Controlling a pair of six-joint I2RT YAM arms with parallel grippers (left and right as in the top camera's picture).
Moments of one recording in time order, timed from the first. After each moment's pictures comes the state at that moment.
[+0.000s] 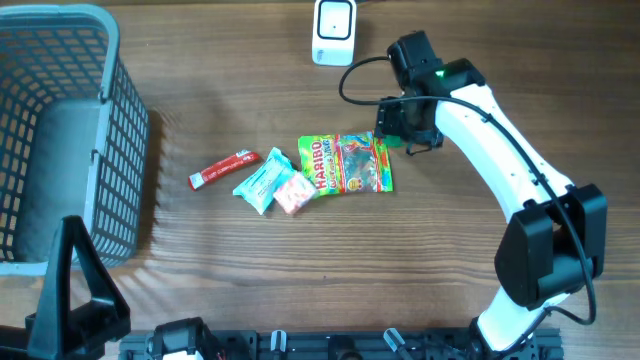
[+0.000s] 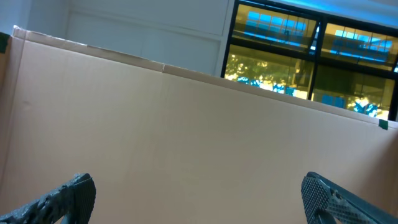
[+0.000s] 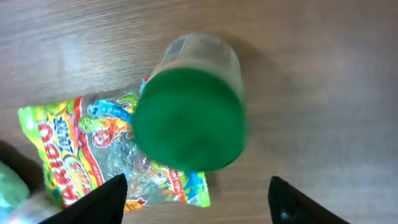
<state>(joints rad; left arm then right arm) 0.19 0.55 1.57 -0.58 0.20 -0.31 0.35 1.87 1.55 -1.04 0.04 0.55</state>
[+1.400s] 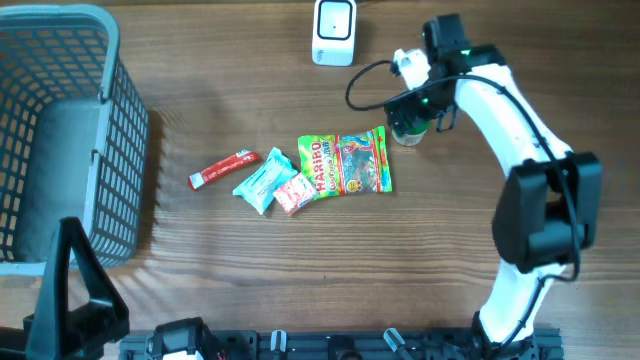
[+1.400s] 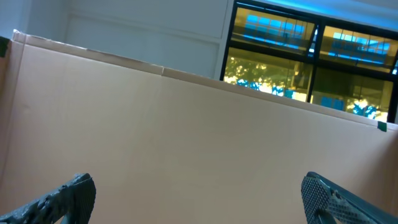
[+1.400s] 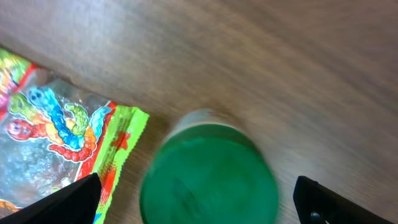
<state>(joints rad) 0.19 0.55 1.57 -0.57 0.20 -0.31 0.21 2.05 1.63 -0.92 -0.11 -0.32</state>
